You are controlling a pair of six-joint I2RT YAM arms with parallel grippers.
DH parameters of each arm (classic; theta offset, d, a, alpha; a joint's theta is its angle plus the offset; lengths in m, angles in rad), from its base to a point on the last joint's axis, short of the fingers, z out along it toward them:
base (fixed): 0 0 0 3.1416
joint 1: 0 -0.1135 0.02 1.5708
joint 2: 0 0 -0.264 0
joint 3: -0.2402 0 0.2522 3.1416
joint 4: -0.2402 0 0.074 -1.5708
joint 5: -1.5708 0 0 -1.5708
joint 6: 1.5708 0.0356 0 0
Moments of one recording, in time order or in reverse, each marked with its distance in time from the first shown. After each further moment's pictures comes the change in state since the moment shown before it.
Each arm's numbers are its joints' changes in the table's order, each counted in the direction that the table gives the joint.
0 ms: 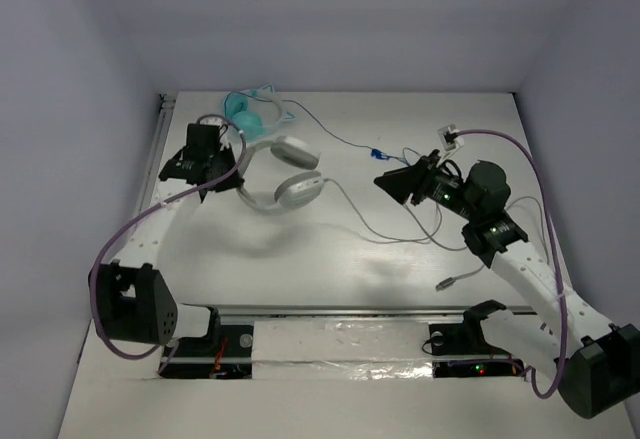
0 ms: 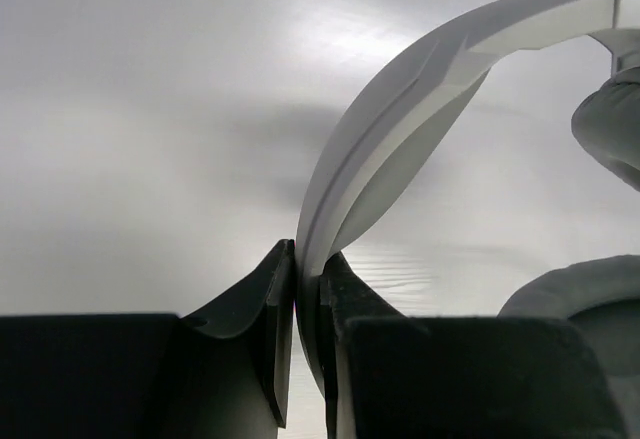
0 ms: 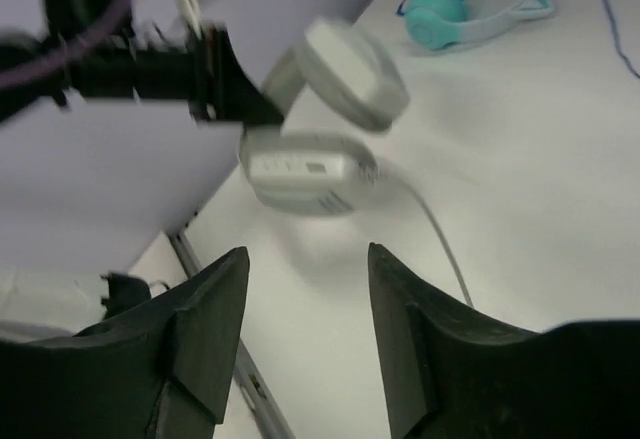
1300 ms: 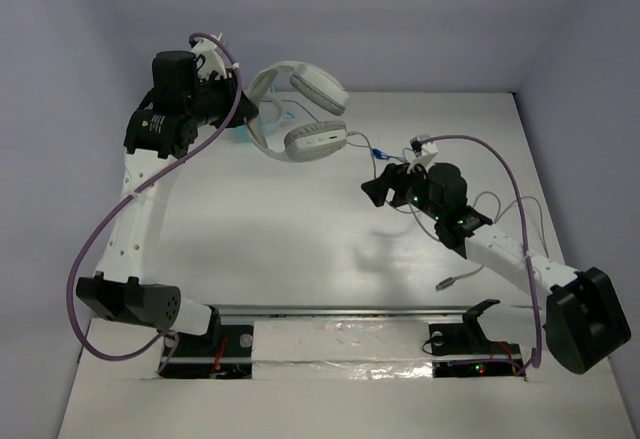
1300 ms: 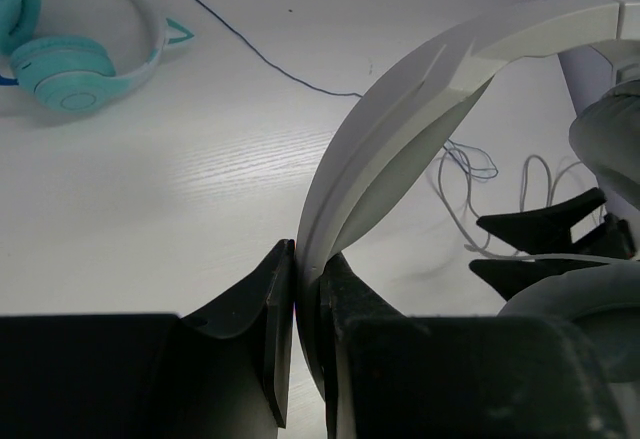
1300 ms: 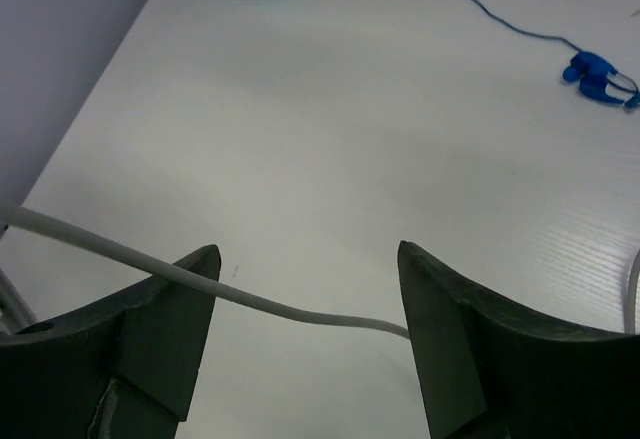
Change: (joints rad) left arm 0.062 0.061 -0.719 -0.219 -0.296 0.077; right arm -0.110 0.235 0.052 0.069 -0.298 -0.199
